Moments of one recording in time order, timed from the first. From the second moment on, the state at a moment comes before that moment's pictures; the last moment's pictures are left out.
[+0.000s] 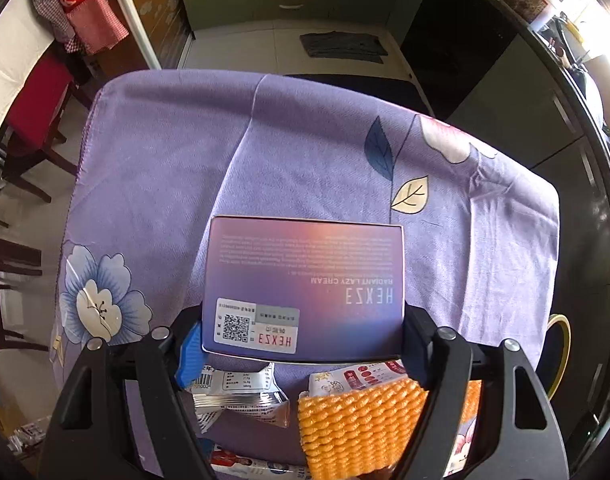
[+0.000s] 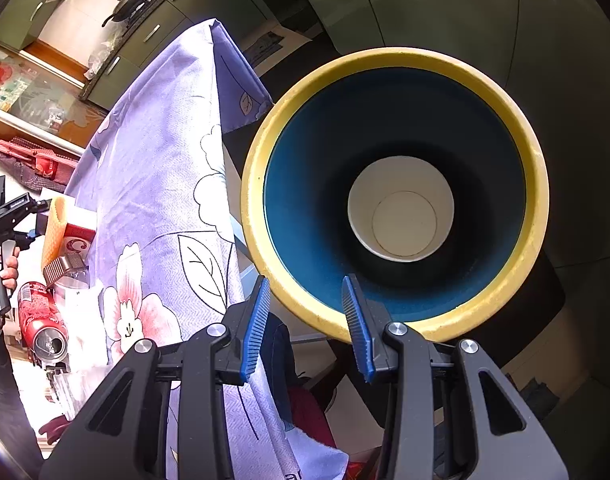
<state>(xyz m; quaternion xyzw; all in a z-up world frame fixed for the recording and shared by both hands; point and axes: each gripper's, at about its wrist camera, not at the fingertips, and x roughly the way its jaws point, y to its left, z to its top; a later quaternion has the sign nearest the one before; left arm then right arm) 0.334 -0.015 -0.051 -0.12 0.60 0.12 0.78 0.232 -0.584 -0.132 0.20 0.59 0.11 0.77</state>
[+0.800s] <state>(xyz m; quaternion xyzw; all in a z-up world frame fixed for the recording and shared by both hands) 0.272 -0.406 -0.042 0.08 0.60 -0.26 0.75 0.098 -0.673 -0.099 0.23 0.52 0.05 0.82</state>
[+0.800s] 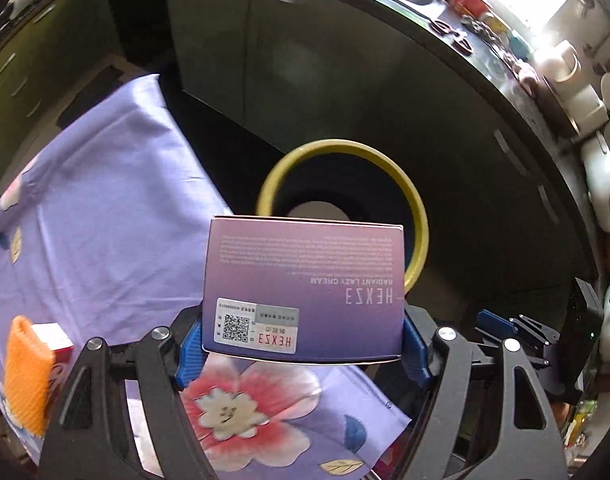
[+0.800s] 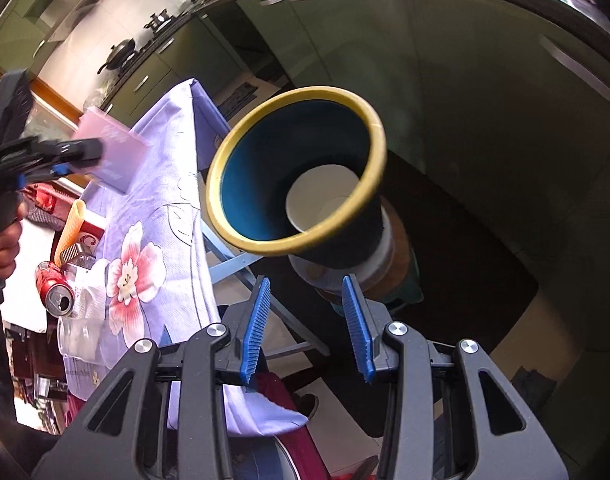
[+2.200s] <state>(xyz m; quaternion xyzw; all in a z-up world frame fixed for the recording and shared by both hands) 0.106 -0.120 0.048 -0.03 0.49 -0.24 0.84 0.055 -0.400 -0.042 -0.06 0.44 0.35 0.83</state>
